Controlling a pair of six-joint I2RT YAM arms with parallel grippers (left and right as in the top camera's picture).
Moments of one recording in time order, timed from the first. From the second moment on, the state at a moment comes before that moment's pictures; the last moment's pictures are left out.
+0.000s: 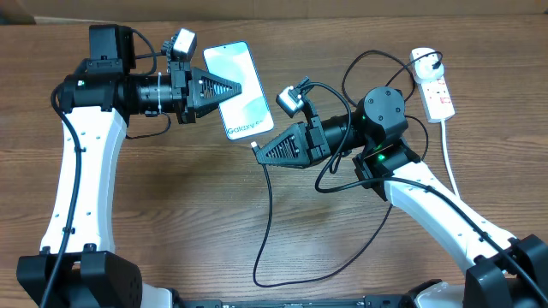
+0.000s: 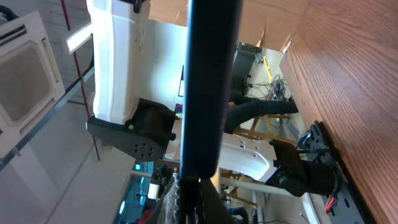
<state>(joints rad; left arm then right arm) 0.04 1.64 1.59 -1.00 1.41 -0.42 0.45 1.51 0.96 0.73 -1.40 1.49</state>
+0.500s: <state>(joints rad) 0.04 1.64 1.59 -1.00 1.42 -0.43 0.45 1.51 0.96 0.73 -1.36 1.51</state>
